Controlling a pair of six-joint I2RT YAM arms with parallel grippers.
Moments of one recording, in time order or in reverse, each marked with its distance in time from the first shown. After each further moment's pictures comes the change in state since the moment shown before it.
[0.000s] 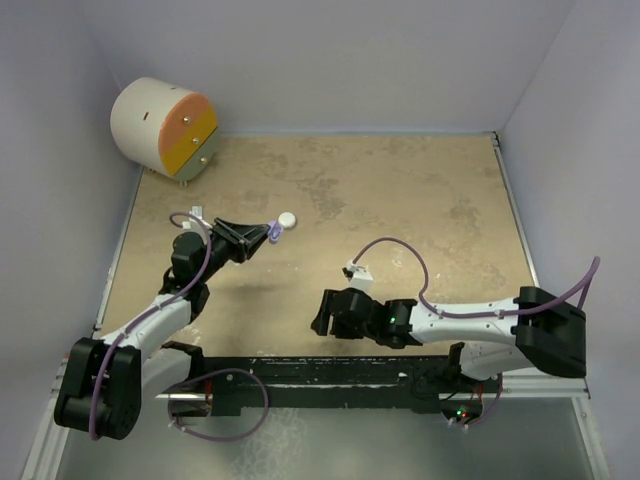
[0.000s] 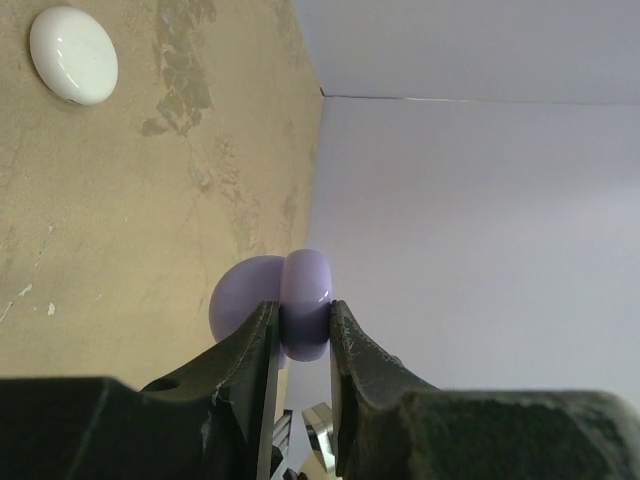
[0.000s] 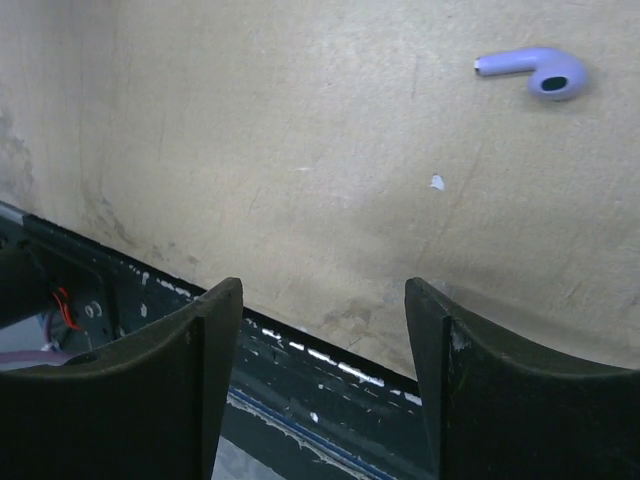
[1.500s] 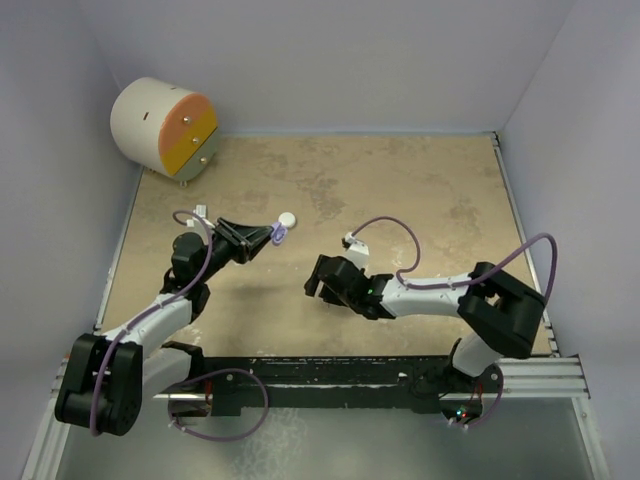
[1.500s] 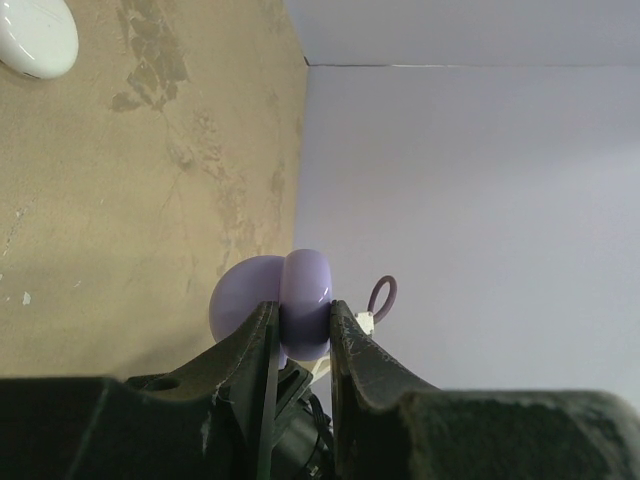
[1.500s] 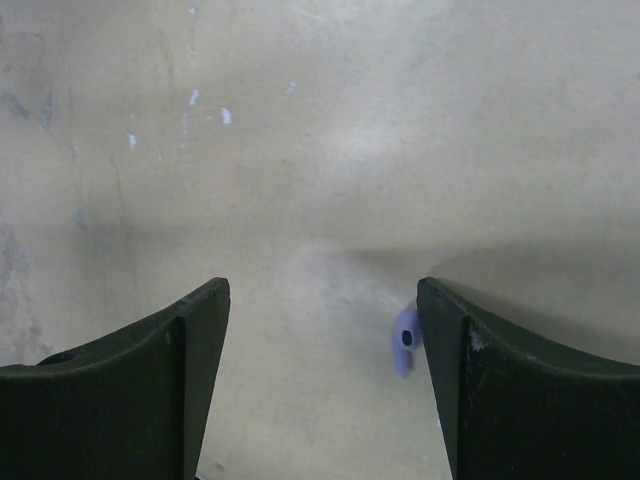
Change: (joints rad) left arm 0.000 0.022 -0.007 0.055 0.071 -0.003; right arm -0.202 0.232 0.100 0.147 0.093 -0.020
